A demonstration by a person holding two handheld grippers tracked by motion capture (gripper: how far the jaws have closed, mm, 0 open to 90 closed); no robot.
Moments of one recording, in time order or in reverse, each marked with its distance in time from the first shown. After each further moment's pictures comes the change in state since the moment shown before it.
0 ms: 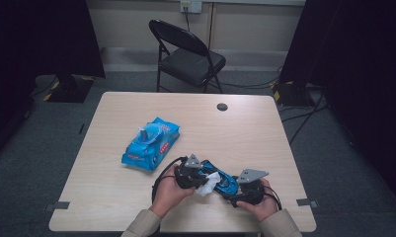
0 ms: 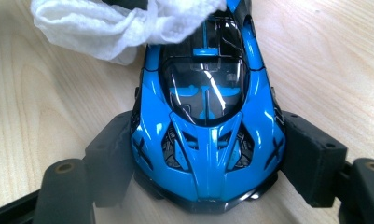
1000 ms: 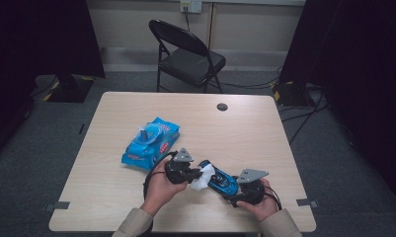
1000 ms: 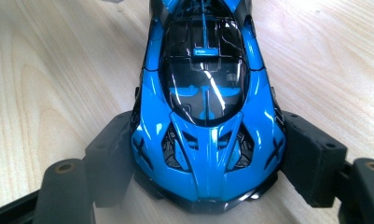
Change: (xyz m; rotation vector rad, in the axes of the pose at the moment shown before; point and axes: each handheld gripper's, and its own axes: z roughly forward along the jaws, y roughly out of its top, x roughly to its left) left arm 0.003 0.011 -0.025 -0.078 0.004 -0.020; right arm 0.000 0.000 0.000 0.000 0.001 0.000
